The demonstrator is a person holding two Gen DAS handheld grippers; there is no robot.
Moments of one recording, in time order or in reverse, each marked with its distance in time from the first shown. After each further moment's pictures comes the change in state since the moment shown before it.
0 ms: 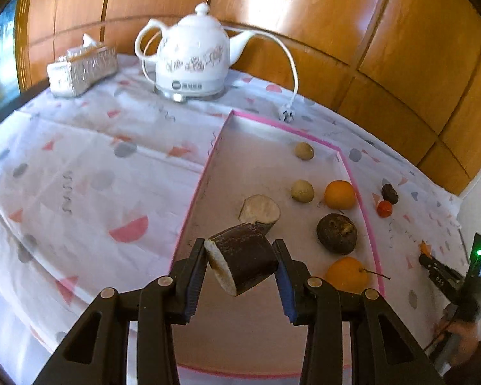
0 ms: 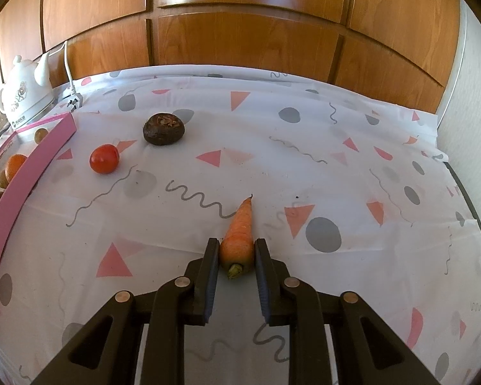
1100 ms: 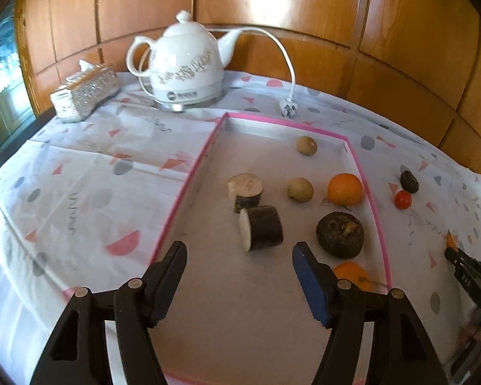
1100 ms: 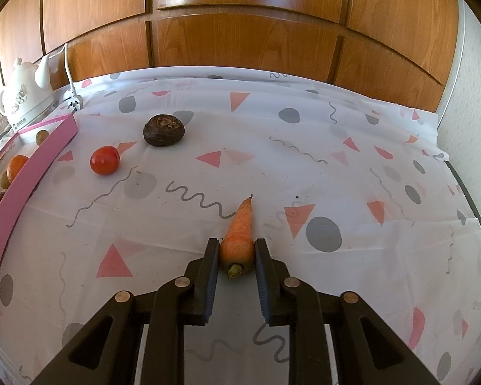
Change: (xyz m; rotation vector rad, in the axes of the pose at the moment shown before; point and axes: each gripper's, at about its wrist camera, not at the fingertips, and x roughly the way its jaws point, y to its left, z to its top) left arm 0.003 -0.036 0.002 0.106 -0.024 0.166; right arm 0.000 -0.002 -0.002 0.003 -0.006 0.005
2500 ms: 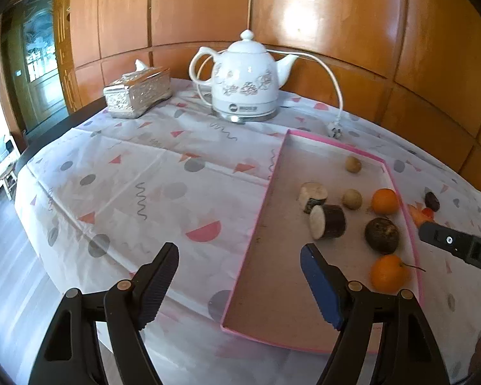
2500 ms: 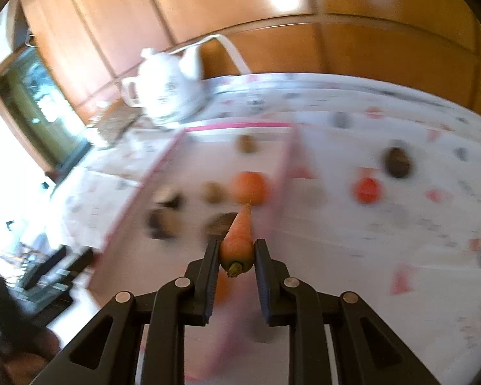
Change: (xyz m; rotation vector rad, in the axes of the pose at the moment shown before) left arm -0.035 0.058 -0.018 -0.102 -0.069 0.108; right arm -0.070 0.169 0.043 -0.078 0.096 0.558
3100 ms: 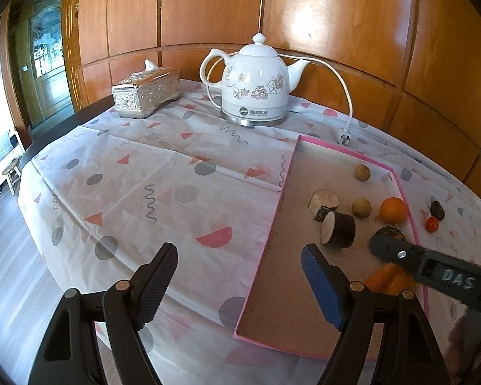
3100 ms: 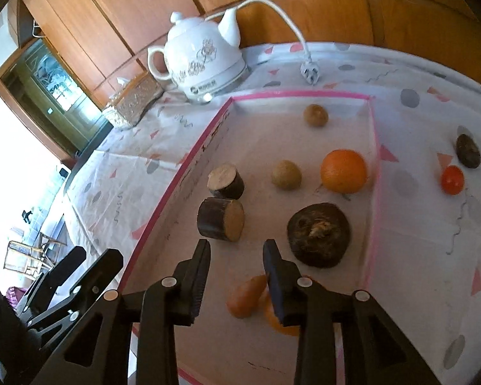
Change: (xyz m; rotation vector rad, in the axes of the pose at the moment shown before) left arm 0.001 0.007 0.003 -0.019 -0.012 0.011; right arm 0.050 0.041 -0.005 0.005 0.076 0.070
